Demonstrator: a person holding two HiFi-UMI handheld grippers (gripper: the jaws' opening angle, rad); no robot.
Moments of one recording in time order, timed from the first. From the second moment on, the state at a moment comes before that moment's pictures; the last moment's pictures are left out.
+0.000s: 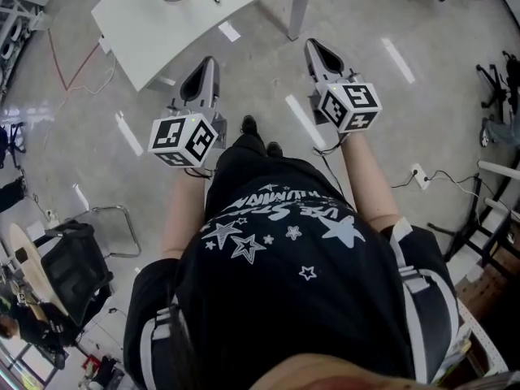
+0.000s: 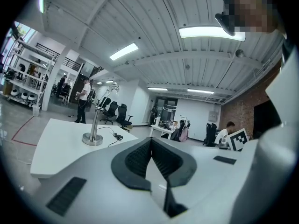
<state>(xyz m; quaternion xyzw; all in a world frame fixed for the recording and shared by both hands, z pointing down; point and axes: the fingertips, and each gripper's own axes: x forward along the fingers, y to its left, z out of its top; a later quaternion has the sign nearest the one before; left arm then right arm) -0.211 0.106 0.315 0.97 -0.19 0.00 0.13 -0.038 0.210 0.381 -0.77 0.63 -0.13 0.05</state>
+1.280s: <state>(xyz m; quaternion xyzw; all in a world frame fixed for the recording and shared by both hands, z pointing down) 0.022 -0.104 0.371 0.98 -0.12 0.05 0.13 0.146 -0.038 0.372 -0.78 0.61 -0.14 0.01</state>
